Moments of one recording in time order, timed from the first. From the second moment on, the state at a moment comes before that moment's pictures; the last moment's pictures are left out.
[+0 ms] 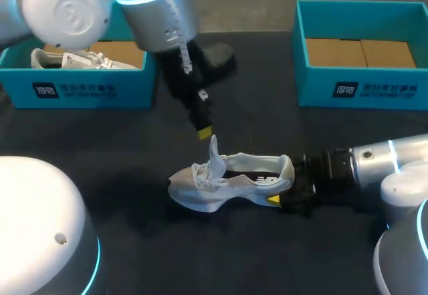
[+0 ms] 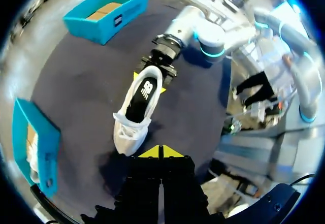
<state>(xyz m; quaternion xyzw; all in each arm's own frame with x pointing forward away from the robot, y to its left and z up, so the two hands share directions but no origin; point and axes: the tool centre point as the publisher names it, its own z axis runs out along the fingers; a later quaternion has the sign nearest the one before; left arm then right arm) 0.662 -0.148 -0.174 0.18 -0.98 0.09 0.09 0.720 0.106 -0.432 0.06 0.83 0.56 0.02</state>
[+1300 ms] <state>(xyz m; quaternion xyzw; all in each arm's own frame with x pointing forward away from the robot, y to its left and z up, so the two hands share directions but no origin) 0.693 -0.230 -0.268 -0.05 -1.00 0.07 0.01 0.720 0.106 -0.432 0.06 0.83 0.56 0.02</state>
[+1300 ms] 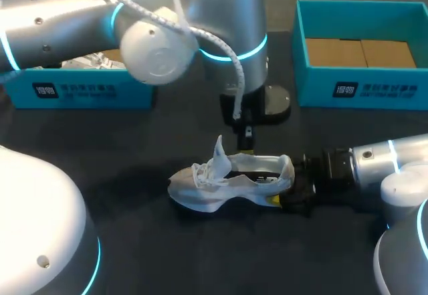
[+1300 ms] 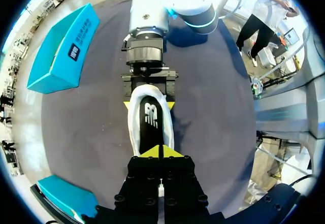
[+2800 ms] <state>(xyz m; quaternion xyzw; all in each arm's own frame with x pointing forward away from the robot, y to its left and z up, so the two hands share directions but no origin) 0.690 -0.217 -0.357 -0.01 -1.00 0.04 0.08 0.720 0.106 -0.432 0.06 0.83 0.56 0.02</state>
